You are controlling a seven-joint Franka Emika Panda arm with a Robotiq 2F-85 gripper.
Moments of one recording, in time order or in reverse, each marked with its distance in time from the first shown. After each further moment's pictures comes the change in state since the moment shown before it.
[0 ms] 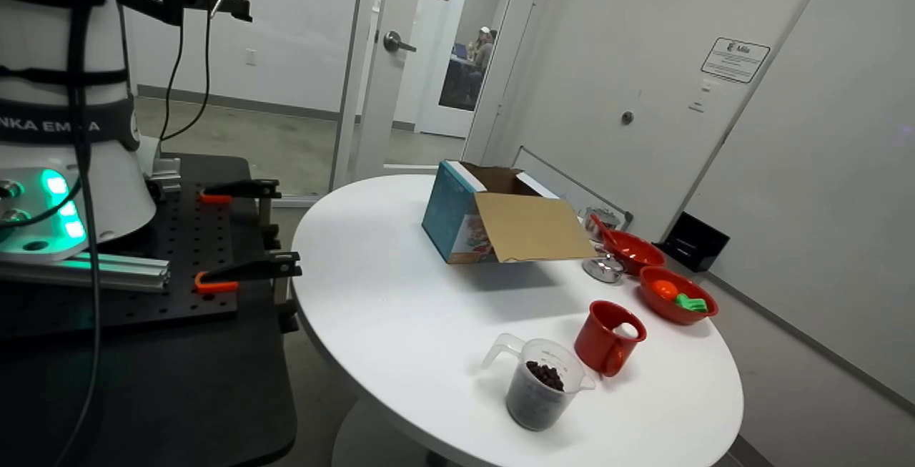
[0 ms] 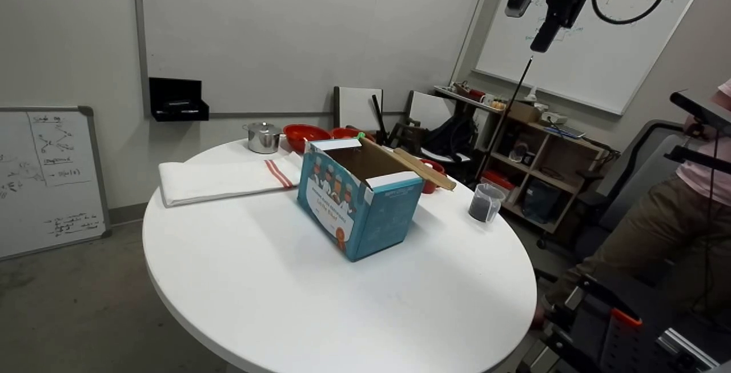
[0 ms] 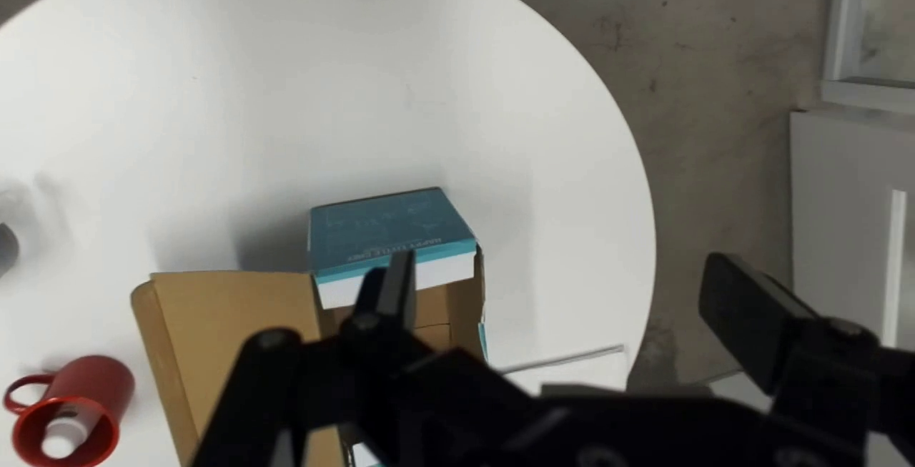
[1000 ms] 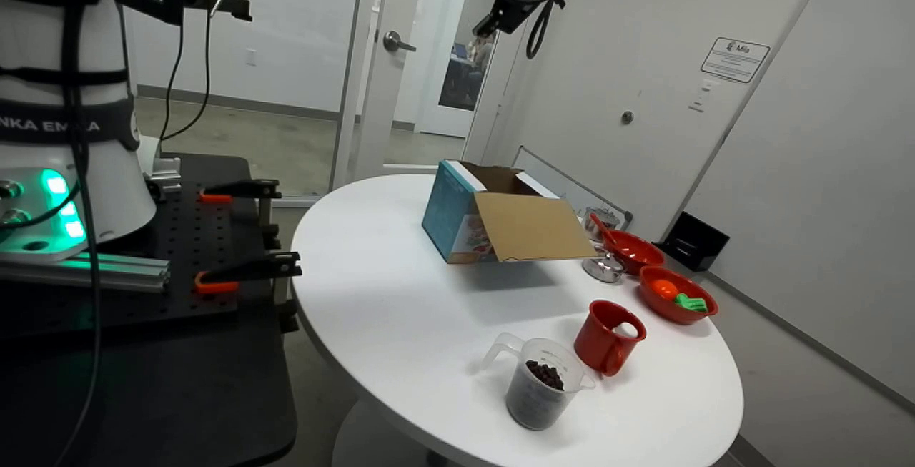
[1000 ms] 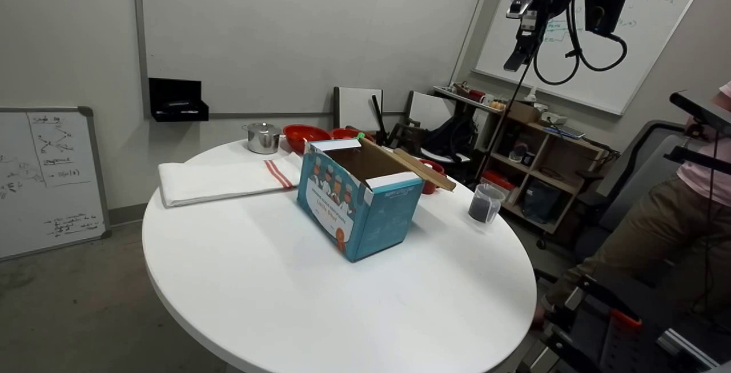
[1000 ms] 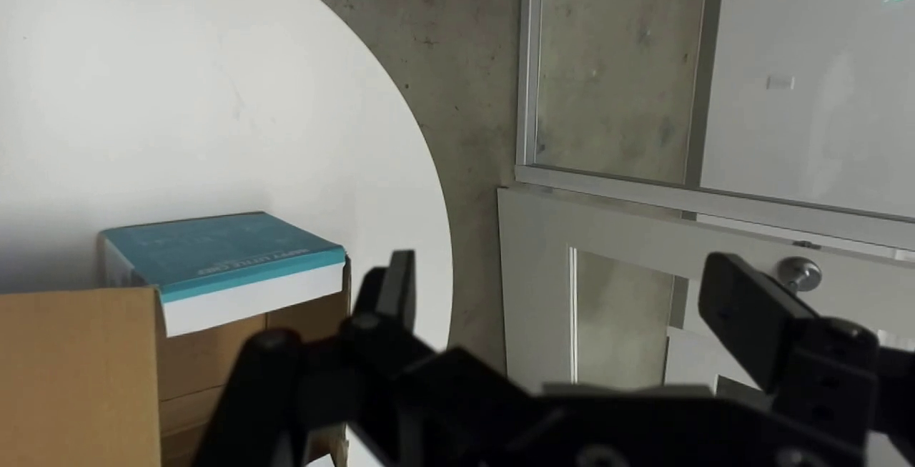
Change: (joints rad) arm -0.070 0.342 -0.287 0.226 0.364 -0.325 -0.626
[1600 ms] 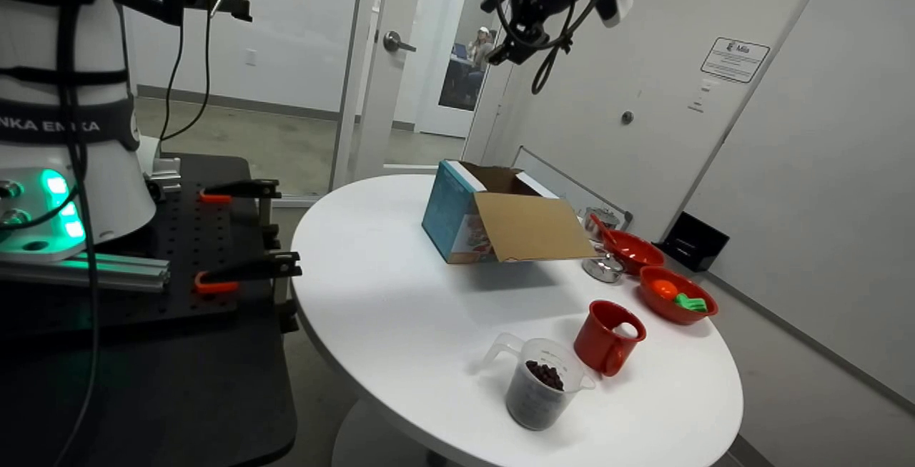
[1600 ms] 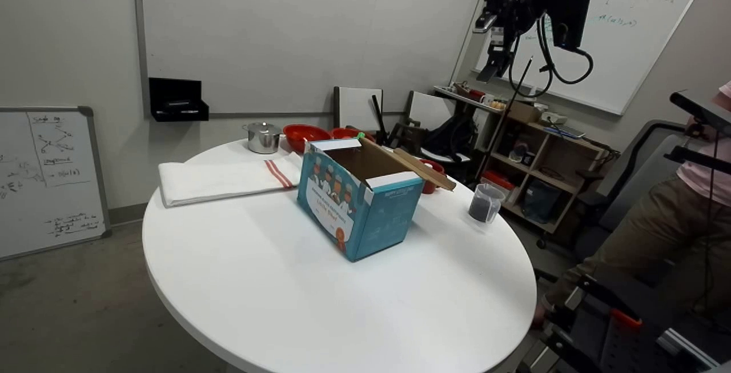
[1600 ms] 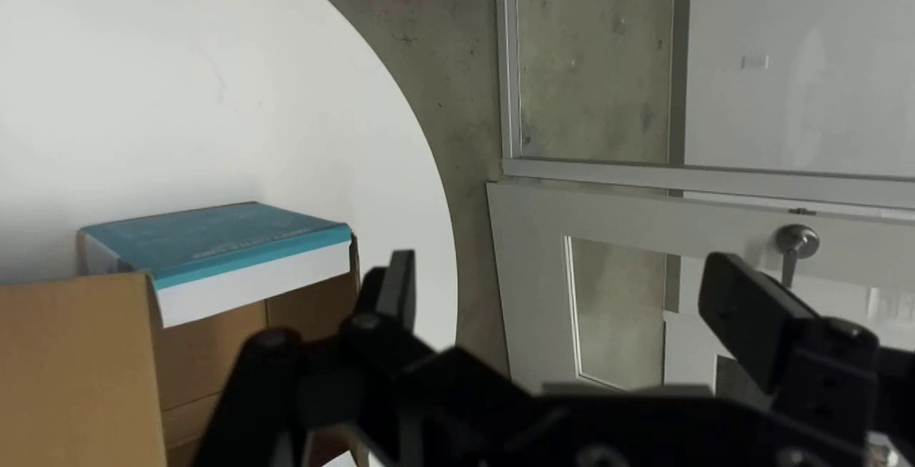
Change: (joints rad) arm -0.056 0.176 0.047 0.107 0.084 -0.012 -0.001
